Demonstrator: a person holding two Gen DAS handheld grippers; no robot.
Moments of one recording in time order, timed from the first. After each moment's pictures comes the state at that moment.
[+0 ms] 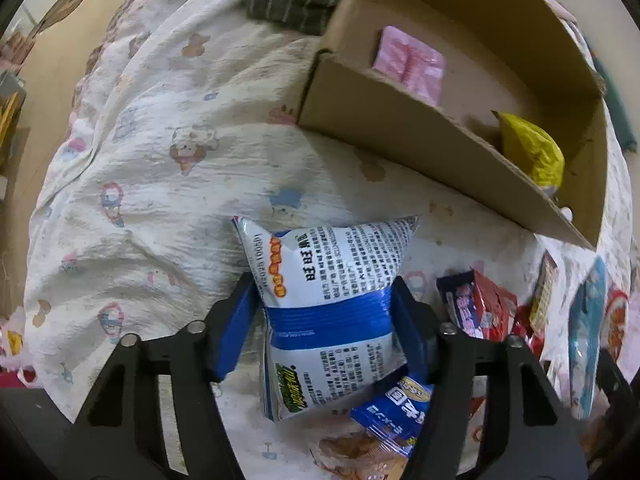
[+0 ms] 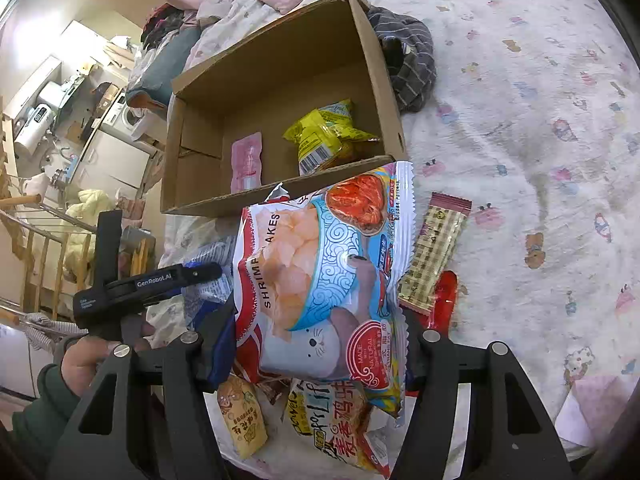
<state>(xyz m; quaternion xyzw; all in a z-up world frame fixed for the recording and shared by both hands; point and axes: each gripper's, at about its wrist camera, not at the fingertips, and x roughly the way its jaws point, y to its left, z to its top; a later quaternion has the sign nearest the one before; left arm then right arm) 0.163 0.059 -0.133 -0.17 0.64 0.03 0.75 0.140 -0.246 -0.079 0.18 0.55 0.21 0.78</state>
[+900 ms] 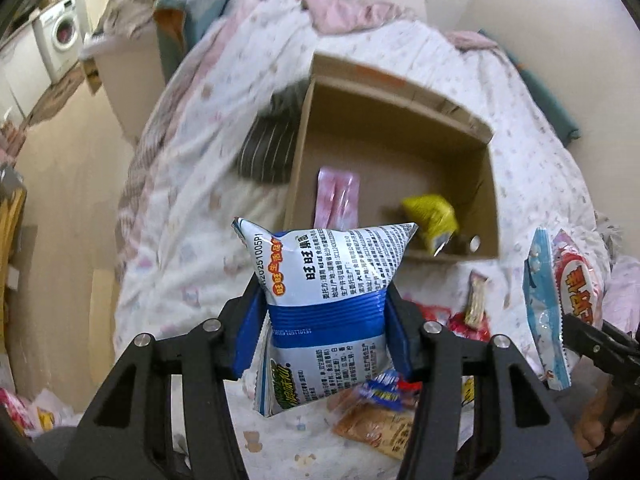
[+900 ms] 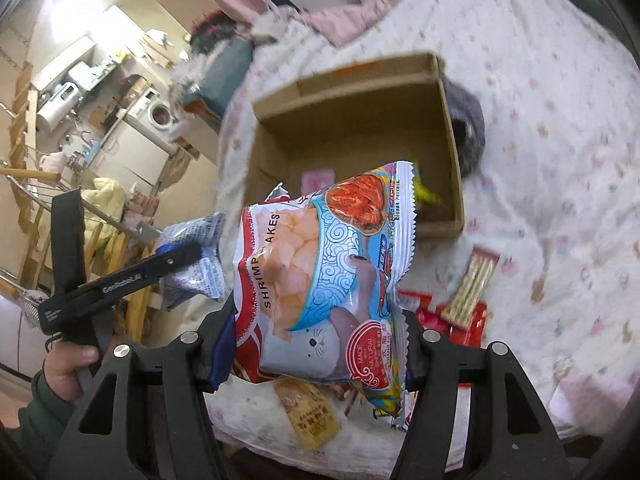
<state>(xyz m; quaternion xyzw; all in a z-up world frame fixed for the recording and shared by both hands) 0.136 0.069 0.024 -0.10 0.50 -0.02 0.86 0.115 -0.208 0.031 0.14 0.49 0.25 0.83</state>
